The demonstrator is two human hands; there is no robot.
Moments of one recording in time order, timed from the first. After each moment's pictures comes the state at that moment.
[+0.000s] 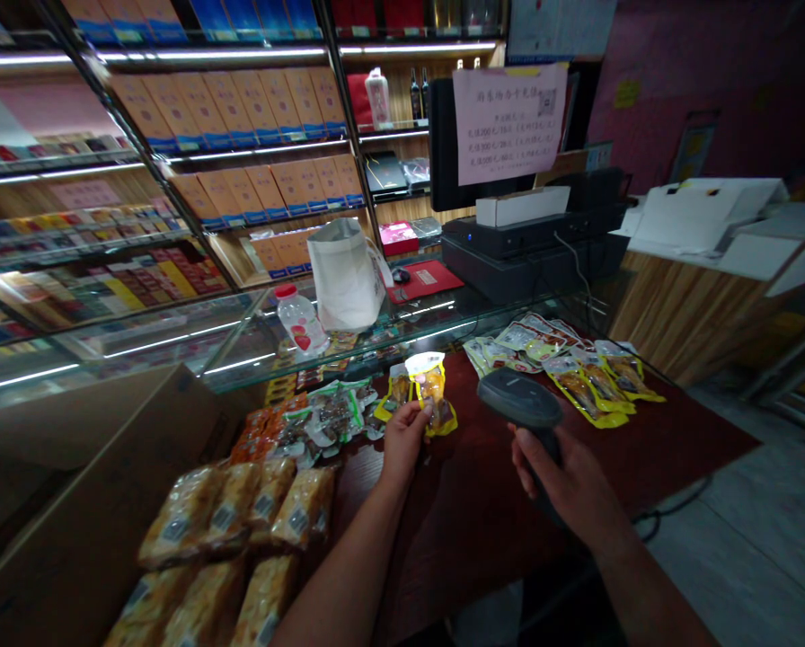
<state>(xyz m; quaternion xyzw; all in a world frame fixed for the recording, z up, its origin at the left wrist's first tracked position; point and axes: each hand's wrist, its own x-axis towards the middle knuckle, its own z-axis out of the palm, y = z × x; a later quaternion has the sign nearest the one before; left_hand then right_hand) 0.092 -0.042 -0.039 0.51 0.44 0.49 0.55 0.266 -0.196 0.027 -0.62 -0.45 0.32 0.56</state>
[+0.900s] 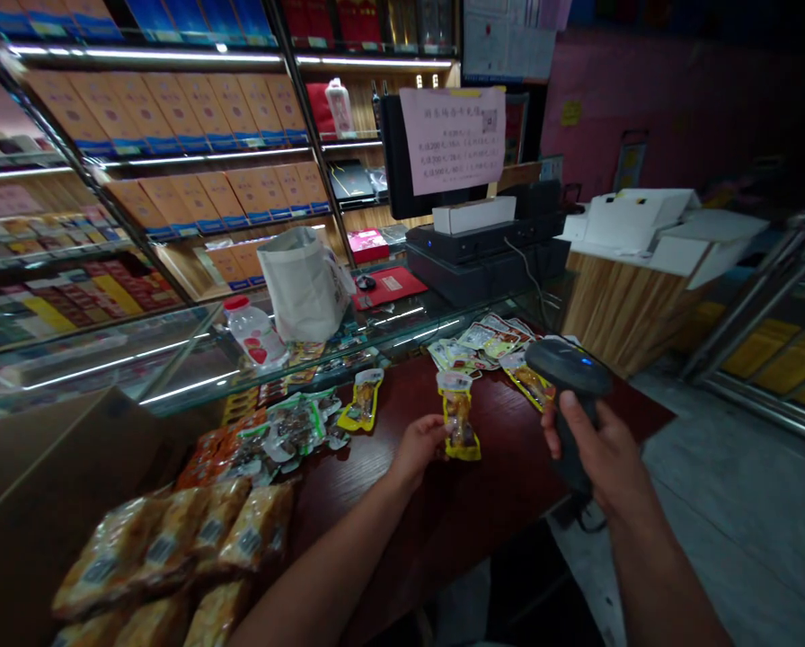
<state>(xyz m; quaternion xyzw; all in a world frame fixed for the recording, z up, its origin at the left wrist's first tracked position) 0.160 -0.063 -0.046 0.51 0.40 0.29 0.70 0.337 -0.220 0.034 -0.58 -0.31 0.28 0.70</state>
